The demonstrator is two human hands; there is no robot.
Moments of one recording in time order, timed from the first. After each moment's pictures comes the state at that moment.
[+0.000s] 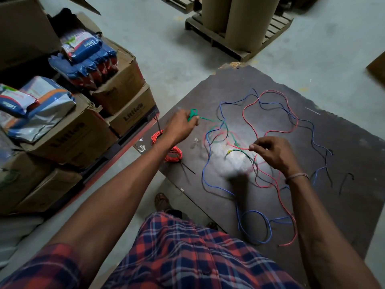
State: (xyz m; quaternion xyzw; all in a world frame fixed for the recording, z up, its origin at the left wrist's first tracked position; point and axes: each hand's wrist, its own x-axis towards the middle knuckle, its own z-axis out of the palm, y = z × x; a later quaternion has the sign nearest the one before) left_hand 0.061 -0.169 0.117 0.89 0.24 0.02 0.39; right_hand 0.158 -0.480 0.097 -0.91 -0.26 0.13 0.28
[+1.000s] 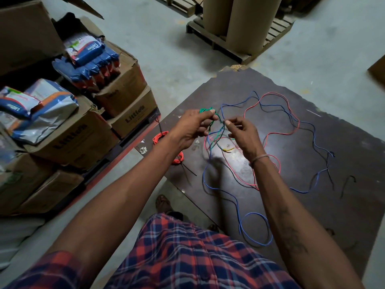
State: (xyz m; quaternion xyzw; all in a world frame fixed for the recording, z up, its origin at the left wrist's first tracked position) left_hand 0.066 -0.206 0.158 0.58 0.22 -0.03 0.79; right_hand 0.147 -0.375 0.095 -0.77 -0.13 0.18 0.59
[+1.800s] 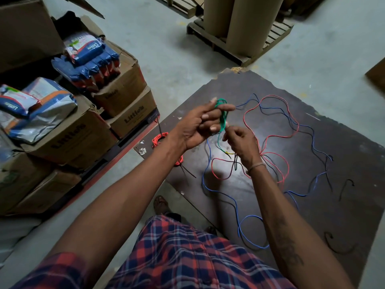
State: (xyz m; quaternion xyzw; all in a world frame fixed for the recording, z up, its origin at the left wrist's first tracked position) left_hand 0.068 -0.211 0.177 0.36 0.07 -0.10 0.93; right_hand 0.134 -0.372 0.095 -0.79 -0.14 0.18 0.57
